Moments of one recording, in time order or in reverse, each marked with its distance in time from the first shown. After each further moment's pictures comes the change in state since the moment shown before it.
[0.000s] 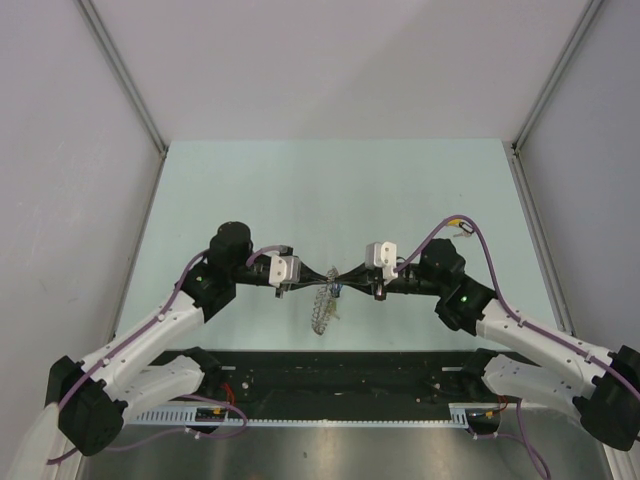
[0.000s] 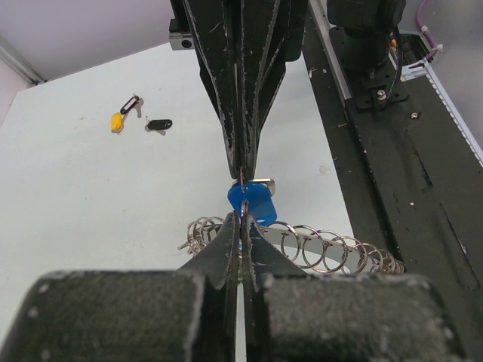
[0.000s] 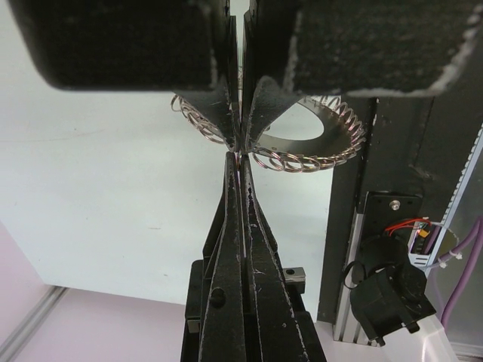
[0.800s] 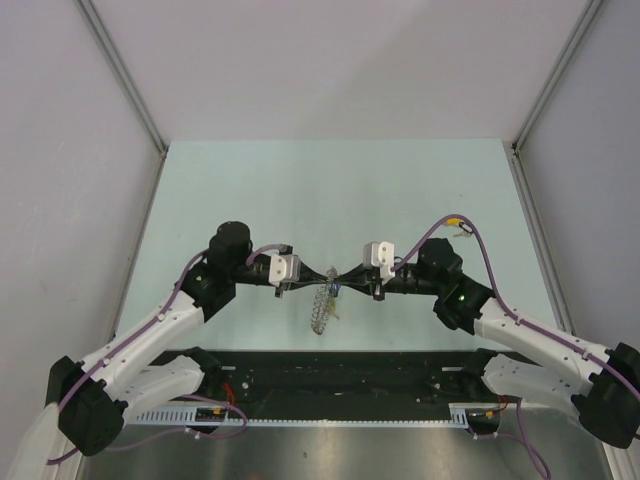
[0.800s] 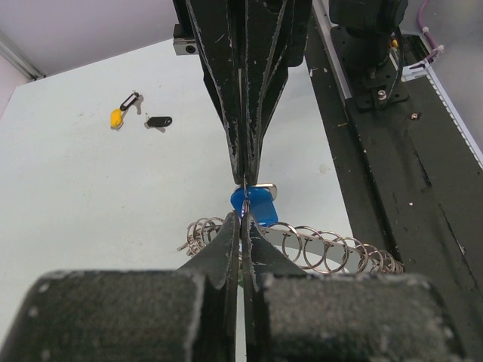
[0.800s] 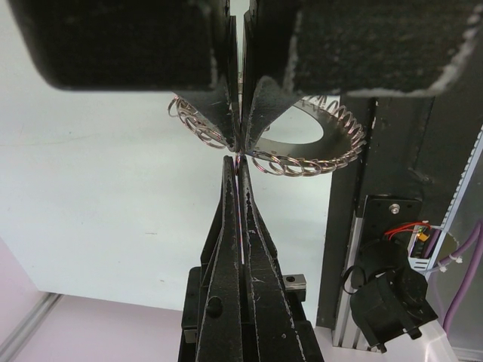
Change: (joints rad) left arm 0.004 0.000 0.000 0.000 -0.001 -0.011; right arm 0.001 0.017 0.000 -0.001 -0.001 0.000
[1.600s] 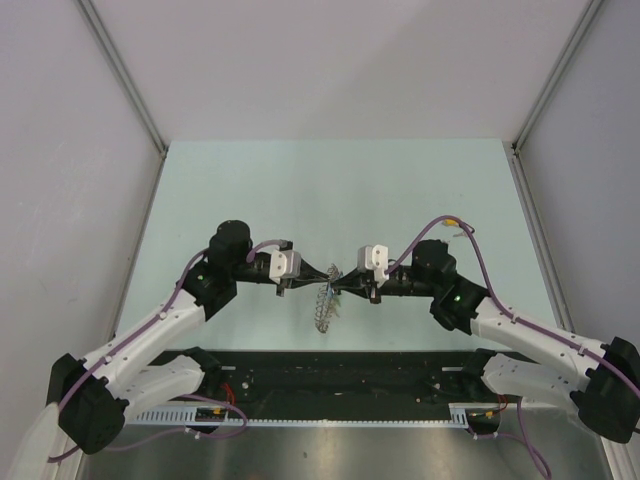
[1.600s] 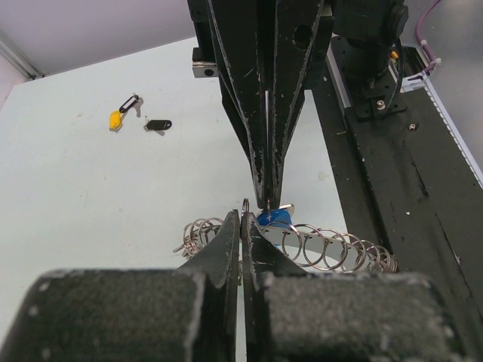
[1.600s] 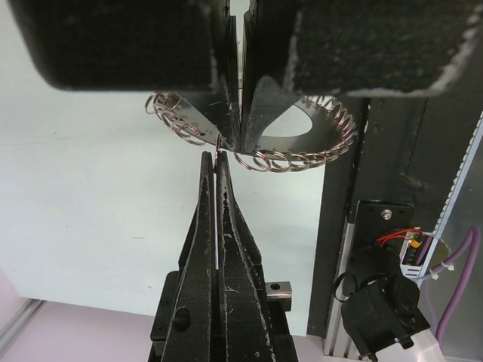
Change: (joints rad) left arm 0.003 0.014 0.000 0.043 0.005 -0.054; right arm 0.029 0.025 0.000 -0.003 0.009 -0.004
